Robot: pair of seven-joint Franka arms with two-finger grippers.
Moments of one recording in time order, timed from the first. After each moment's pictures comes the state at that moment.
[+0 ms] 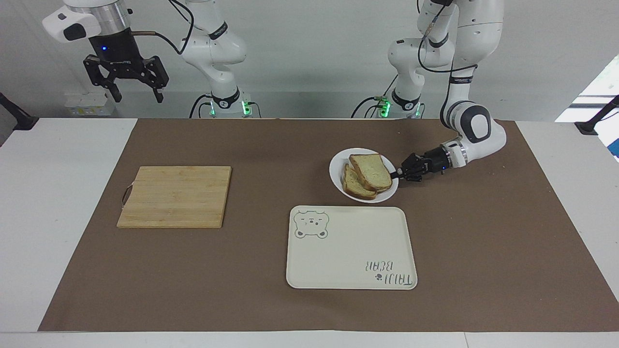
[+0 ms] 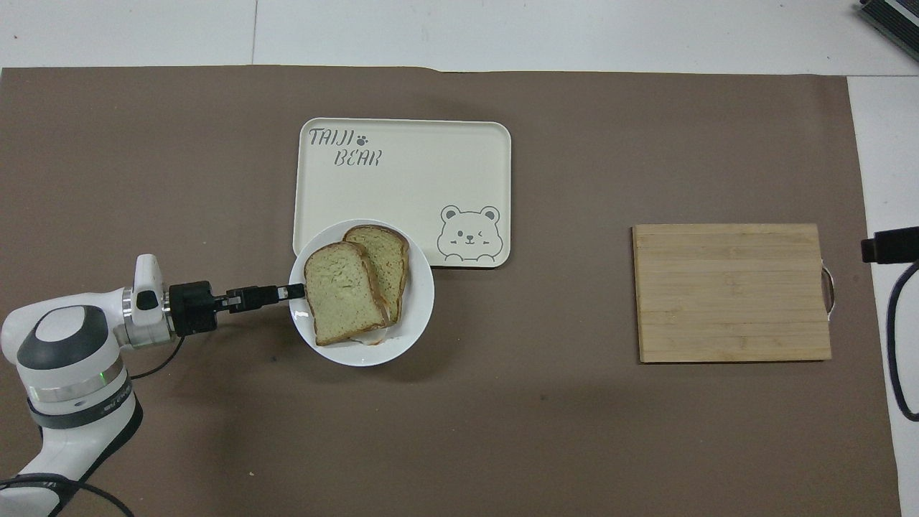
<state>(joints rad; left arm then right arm) -0.05 0.15 0.10 -2.32 -1.43 1.91 1.01 0.04 -0.09 -0.06 -1.49 -0.05 1.49 -0.05</state>
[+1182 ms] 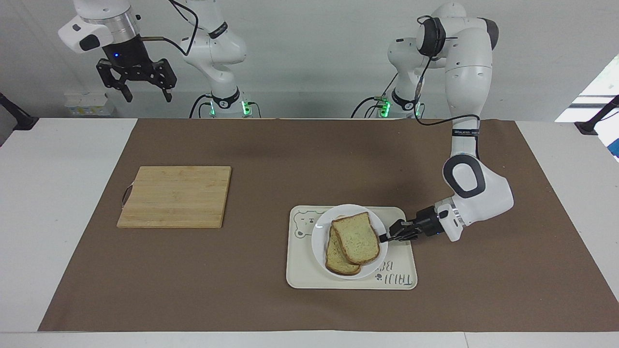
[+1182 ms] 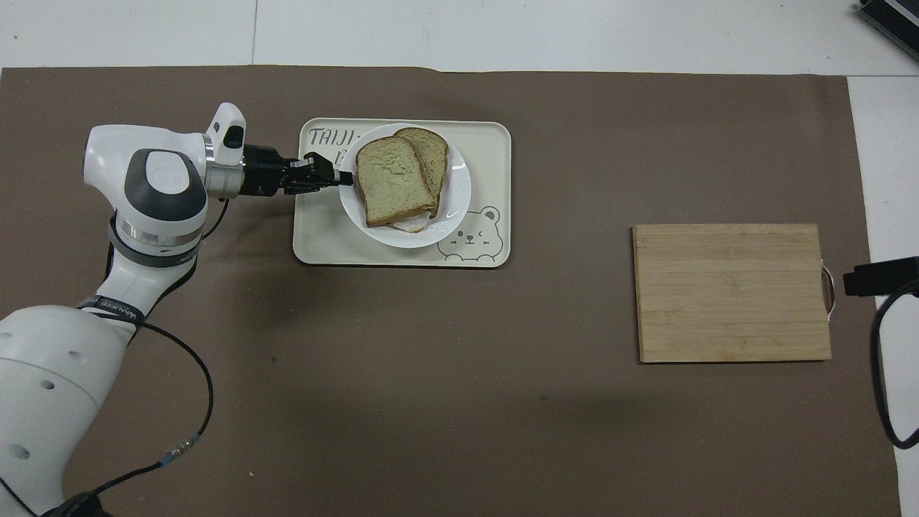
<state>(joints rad) -0.15 0.63 0.02 -1.59 -1.11 2.07 0.46 0.04 -0.14 -0.07 -1.58 -0.04 1.45 -0.05</state>
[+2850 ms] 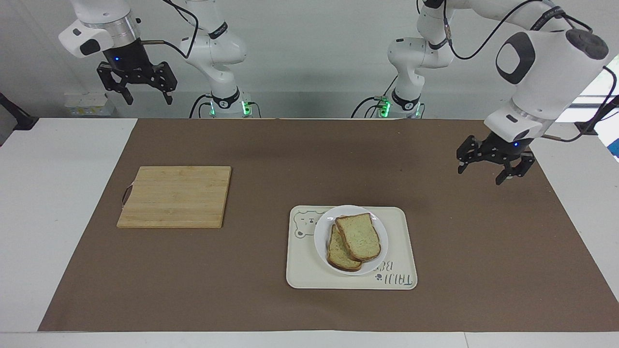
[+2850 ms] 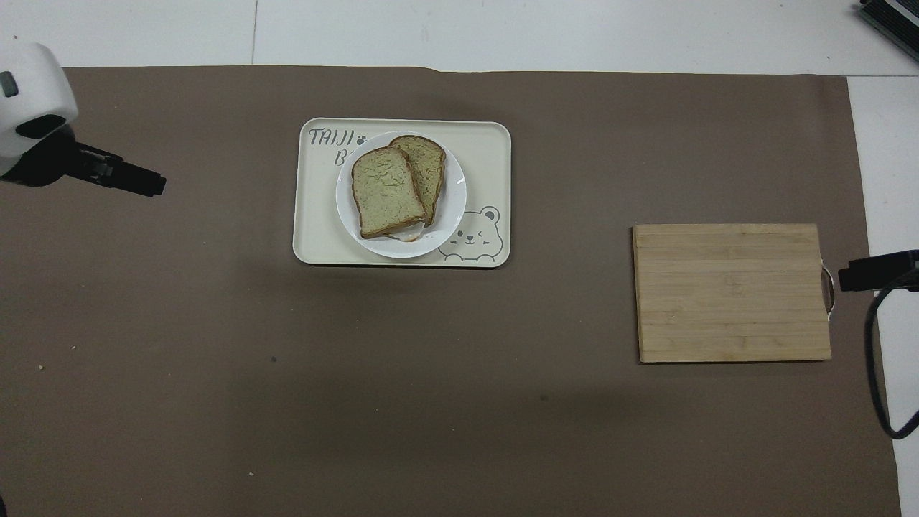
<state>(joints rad) -0.14 0.13 0.08 -1.51 -0.09 1.76 0.34 0.04 -0.12 -0.07 -1.57 -0.04 1.45 -0.05</state>
